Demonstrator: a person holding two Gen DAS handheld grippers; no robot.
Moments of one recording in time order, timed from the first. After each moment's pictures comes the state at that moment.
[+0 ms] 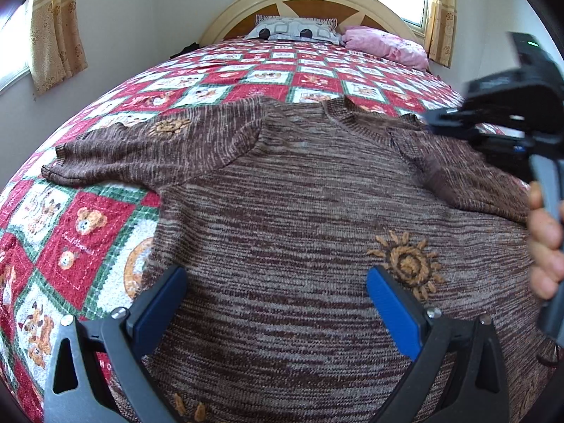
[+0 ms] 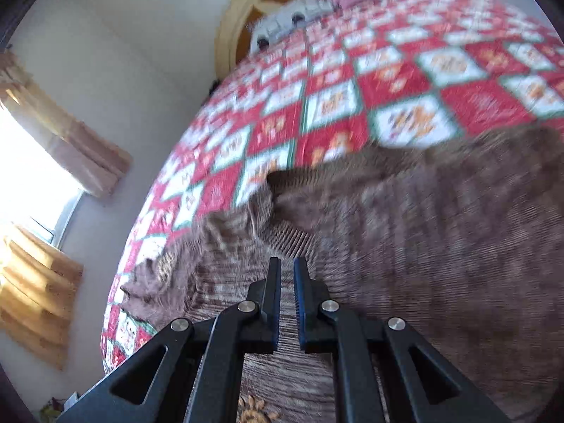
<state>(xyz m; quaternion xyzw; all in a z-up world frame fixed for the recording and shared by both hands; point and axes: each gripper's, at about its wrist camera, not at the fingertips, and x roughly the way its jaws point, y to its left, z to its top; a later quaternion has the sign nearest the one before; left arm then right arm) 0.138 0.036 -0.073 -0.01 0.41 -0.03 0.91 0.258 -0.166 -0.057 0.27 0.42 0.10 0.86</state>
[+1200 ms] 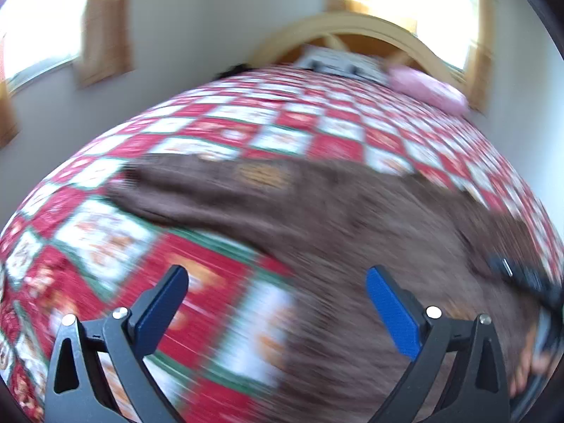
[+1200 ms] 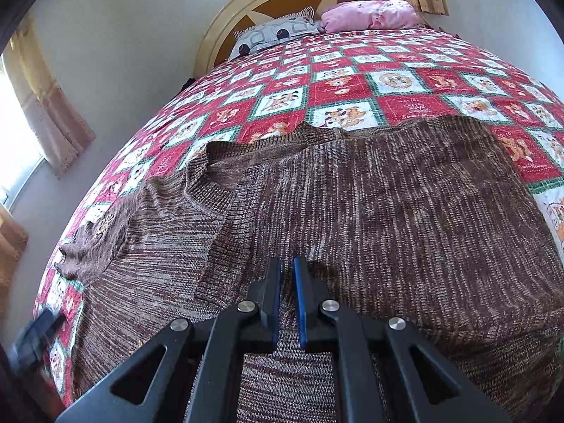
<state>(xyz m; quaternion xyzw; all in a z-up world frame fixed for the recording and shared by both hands) 0.159 0.146 -0.031 -0.08 0.35 0.07 0.93 0.209 -0.169 -0.087 0.15 0.42 0.03 0.90</state>
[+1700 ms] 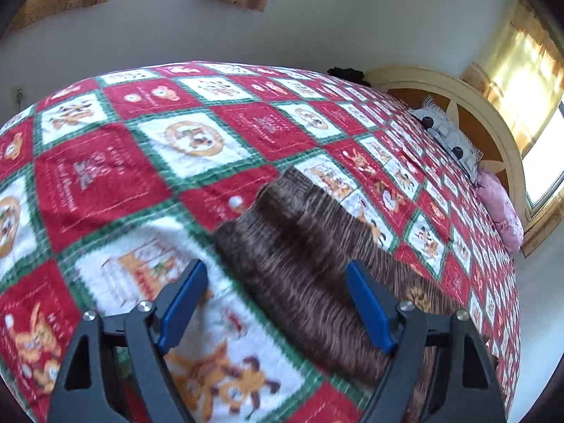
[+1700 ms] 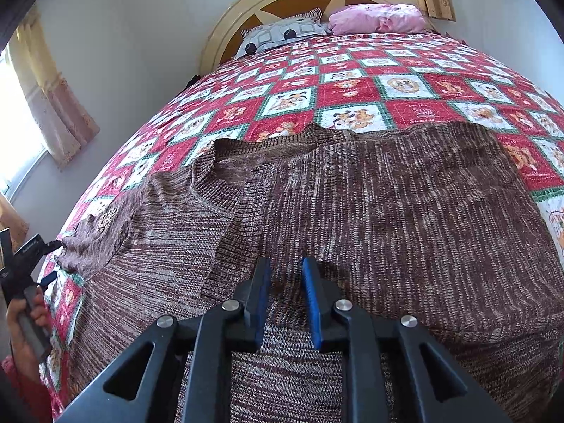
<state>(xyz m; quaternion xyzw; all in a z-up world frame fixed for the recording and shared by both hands) 0.227 0.299 -0.069 -0.30 0.35 0.18 0.87 0.210 -0.162 -0.085 0.13 0.42 0.04 0.90</state>
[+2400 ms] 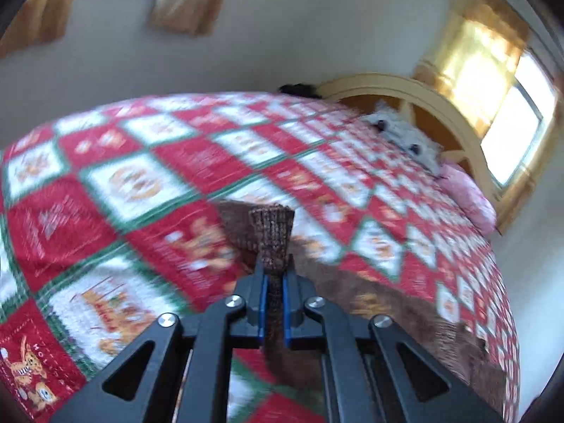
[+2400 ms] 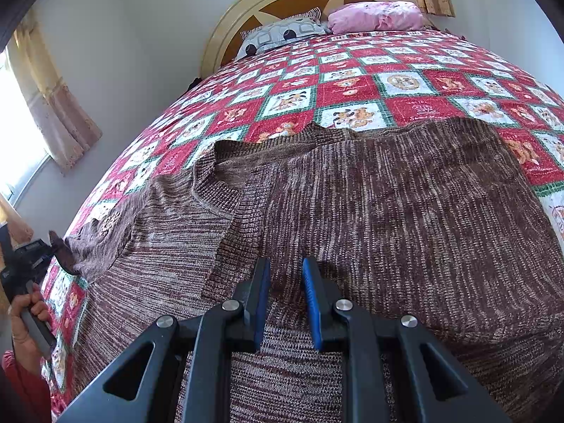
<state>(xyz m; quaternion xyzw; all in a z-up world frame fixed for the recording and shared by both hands) 0.232 0.273 -0.023 -0.25 0.29 0.08 0.92 0.209 -0.167 -0.087 0.15 0.41 0.05 0.90</state>
